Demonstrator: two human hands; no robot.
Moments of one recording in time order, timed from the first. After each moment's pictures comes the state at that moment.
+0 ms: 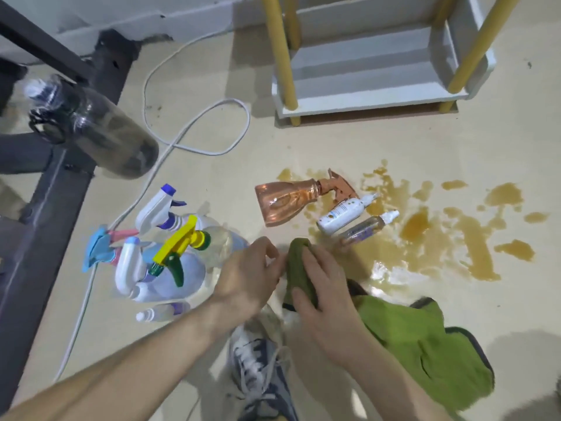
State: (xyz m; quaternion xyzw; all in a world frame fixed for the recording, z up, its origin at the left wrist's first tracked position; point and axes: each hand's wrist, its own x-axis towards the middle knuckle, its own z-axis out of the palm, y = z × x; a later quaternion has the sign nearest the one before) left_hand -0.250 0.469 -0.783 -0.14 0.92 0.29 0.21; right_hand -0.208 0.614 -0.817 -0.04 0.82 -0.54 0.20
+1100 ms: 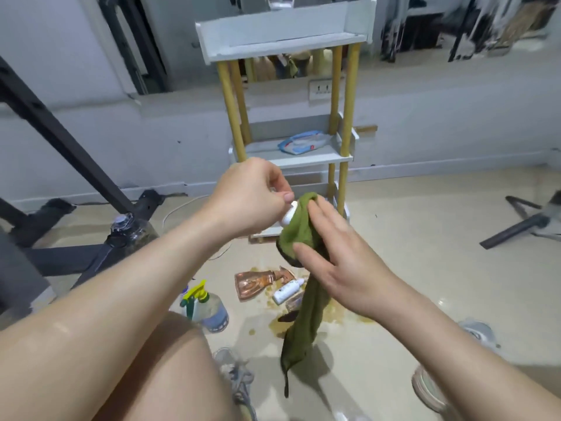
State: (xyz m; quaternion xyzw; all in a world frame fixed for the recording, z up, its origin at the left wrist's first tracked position) left_hand -0.156 0.585 -0.406 0.10 0.95 0.28 -0.07; right_hand -0.111 0.737 -0.487 -0.19 0.91 -0.37 -0.07
